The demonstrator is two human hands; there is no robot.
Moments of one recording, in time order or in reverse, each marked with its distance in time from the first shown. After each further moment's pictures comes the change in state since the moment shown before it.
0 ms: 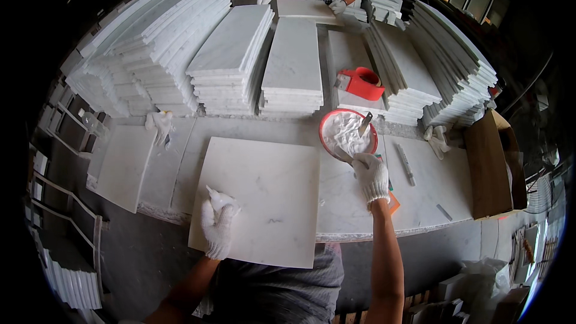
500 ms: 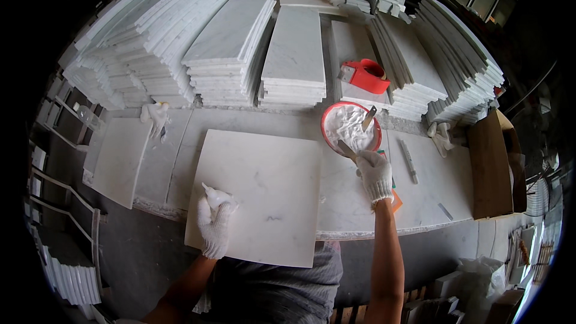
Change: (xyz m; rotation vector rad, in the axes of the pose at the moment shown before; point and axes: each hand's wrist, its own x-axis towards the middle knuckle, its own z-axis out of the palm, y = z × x) left_hand 0.002 0.002 0.002 -0.046 0.024 -0.061; right_hand 0.000 0.002 0.001 0.220 -0.017 0.133
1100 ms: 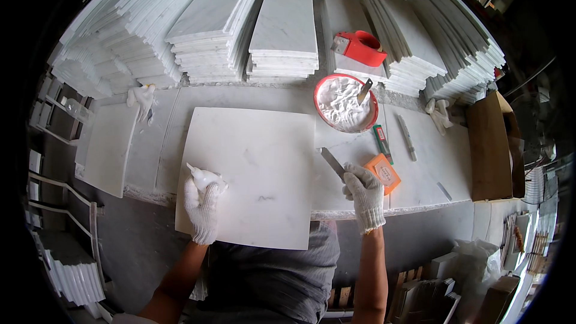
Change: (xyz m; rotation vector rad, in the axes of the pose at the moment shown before) left_hand -0.001 -0.002 -0.004 0.064 0.025 0.008; right_hand -0.100 0.001 -0.001 0.240 -0.046 0.163
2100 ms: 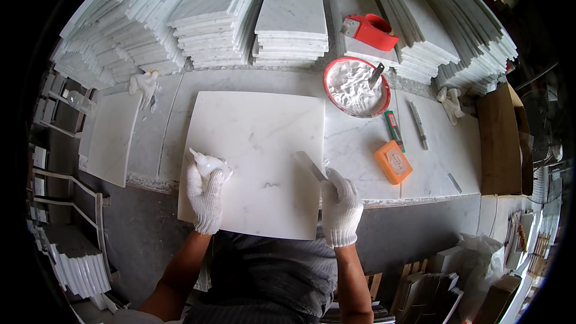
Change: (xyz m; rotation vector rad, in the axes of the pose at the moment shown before) left_hand 0.002 0.004 0.008 0.013 0.011 0.034; right_hand -0.053 0.033 0.053 -0.458 0.140 -0.473
